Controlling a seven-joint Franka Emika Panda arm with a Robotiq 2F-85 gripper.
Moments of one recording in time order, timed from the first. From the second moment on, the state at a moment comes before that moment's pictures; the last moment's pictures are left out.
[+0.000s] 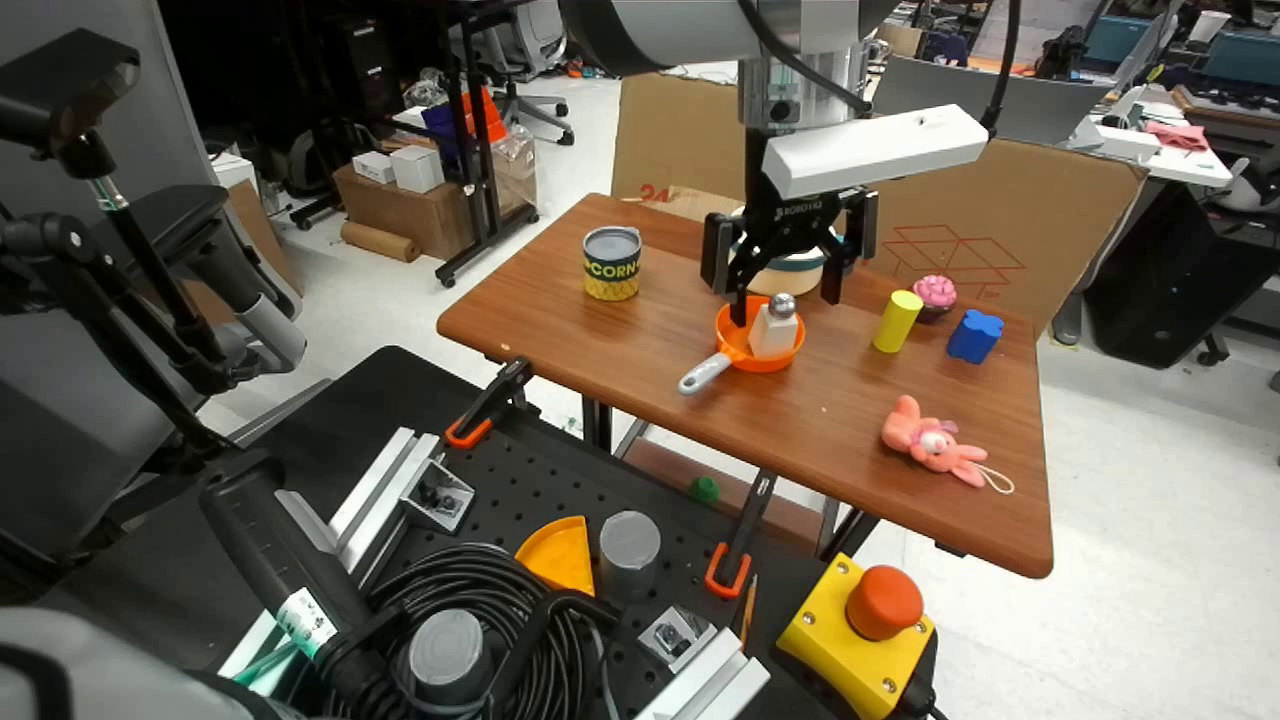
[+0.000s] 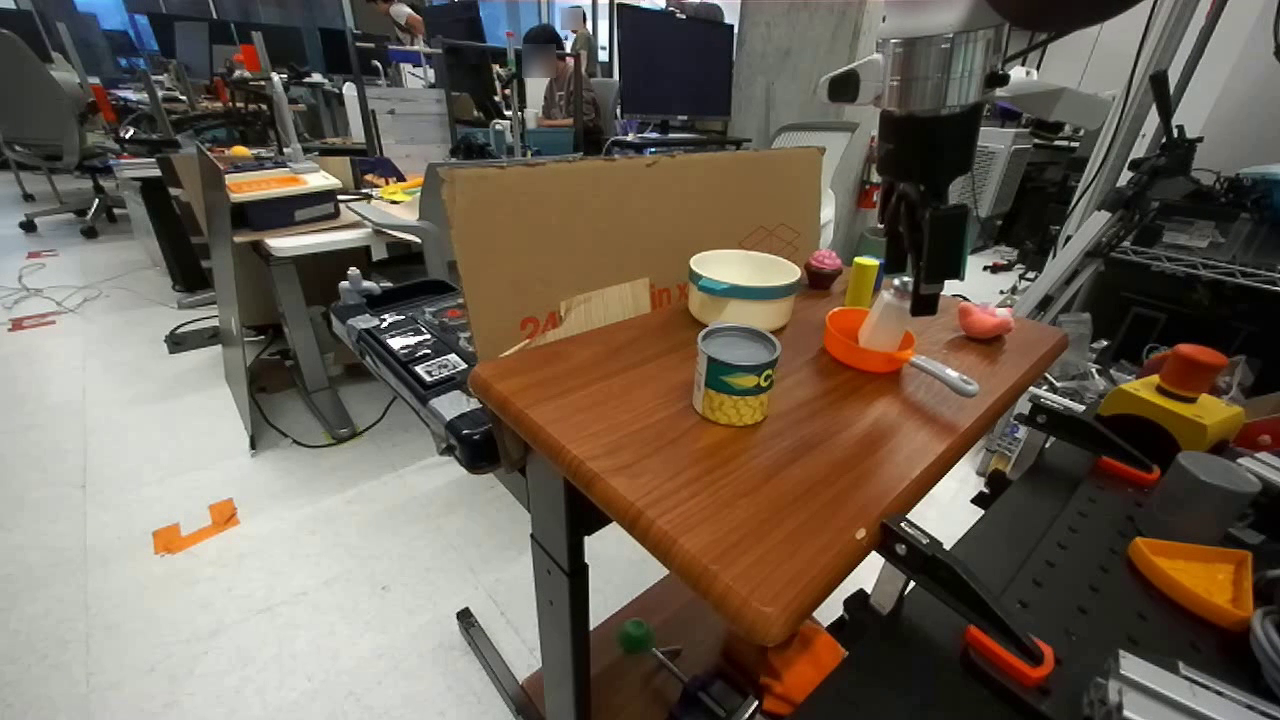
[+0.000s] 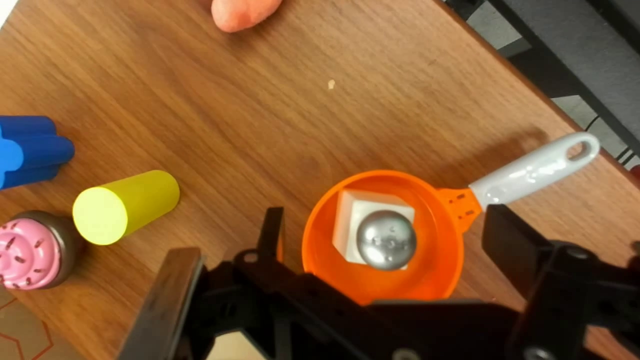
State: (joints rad) arm -0.07 0.22 0.00 -2.37 -0.41 2.53 -0.57
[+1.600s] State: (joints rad) arm -0.08 0.01 0.00 -2.49 -0.38 2.54 -0.57
